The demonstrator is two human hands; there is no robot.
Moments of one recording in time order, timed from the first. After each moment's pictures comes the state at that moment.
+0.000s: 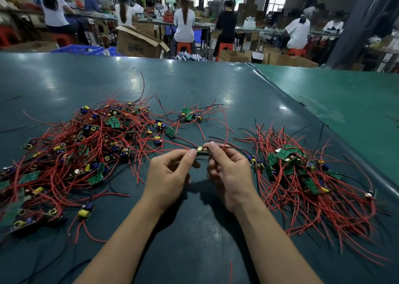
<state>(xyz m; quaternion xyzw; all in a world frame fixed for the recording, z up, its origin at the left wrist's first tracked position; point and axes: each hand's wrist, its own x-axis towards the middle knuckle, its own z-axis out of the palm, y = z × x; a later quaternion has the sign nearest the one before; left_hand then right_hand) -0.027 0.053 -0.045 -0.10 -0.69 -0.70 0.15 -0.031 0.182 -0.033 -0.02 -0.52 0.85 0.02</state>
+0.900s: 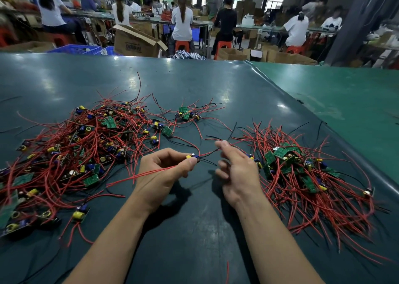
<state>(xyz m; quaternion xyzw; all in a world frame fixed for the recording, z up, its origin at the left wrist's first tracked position) -0.027 0.046 -0.038 -0.08 -0.66 -0.74 0.08 -0.040 0.192 -0.031 -0.12 -0.48 0.87 0.06</state>
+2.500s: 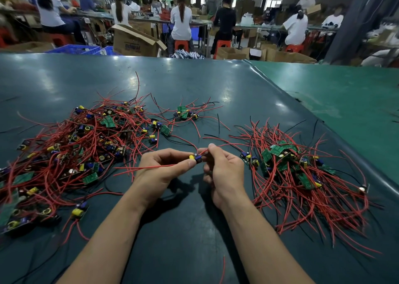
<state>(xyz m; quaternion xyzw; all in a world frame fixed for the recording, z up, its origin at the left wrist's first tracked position) -0.028 0.040 -0.036 -0.08 -0.66 -0.75 0.02 -0.034 0.172 -0.037 -0.13 -0.56 0.82 0.06</state>
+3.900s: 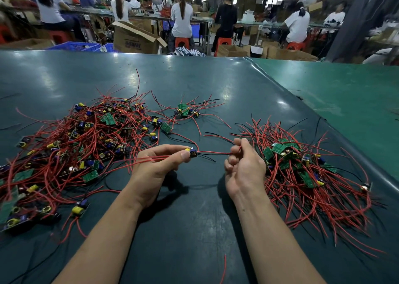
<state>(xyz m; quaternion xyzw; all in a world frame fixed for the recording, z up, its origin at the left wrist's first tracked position) -0.031 0.034 -0.040 -0.07 -0.62 -0.78 0.02 -0.046 0.201 -0.032 -0.18 -0.37 0.90 0.15</state>
